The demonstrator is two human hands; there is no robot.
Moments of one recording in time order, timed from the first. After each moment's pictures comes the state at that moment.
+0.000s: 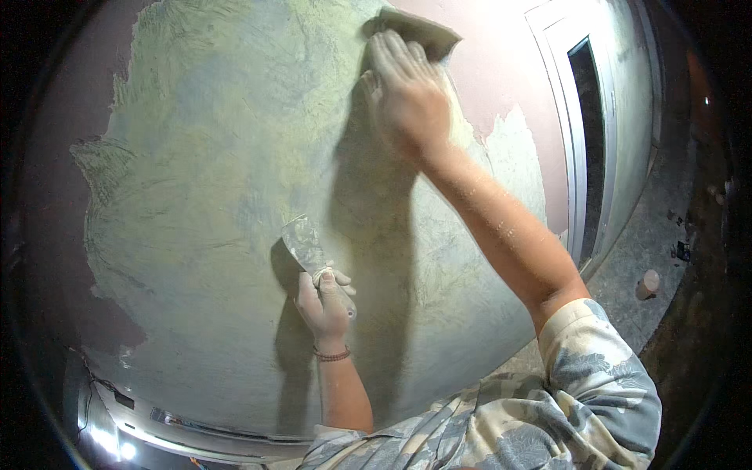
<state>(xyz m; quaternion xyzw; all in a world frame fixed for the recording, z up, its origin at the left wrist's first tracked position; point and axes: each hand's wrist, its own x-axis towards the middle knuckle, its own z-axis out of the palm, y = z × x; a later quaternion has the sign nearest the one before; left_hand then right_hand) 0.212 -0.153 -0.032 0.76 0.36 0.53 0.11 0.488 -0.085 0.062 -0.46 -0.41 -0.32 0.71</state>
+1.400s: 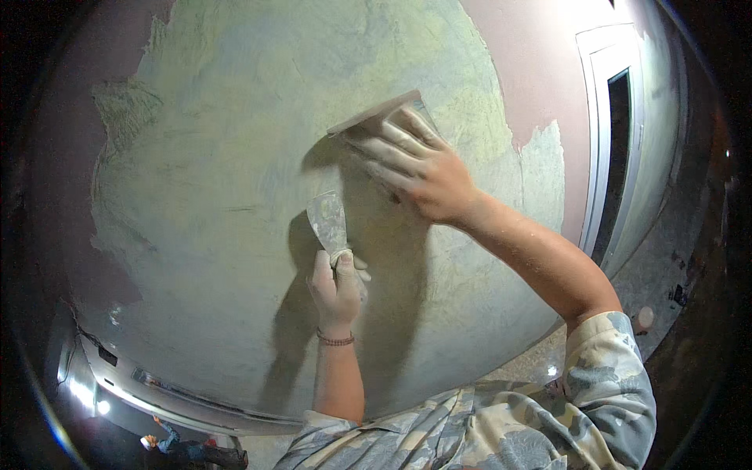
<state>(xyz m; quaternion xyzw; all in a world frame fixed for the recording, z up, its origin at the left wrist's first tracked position) 0.217 -0.160 -0.028 0.75 0.38 0.53 0.14 0.472 -0.095 0.031 -0.32 -0.74 -0.38 0.45</state>
